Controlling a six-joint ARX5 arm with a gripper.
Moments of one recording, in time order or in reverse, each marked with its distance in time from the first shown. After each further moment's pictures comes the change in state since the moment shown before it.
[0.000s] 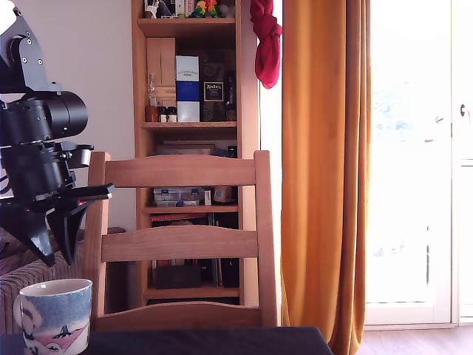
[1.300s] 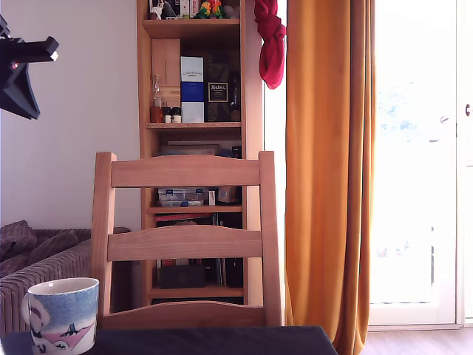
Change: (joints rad) arm -0.010 -0.797 -0.463 0.432 -0.096 0.123
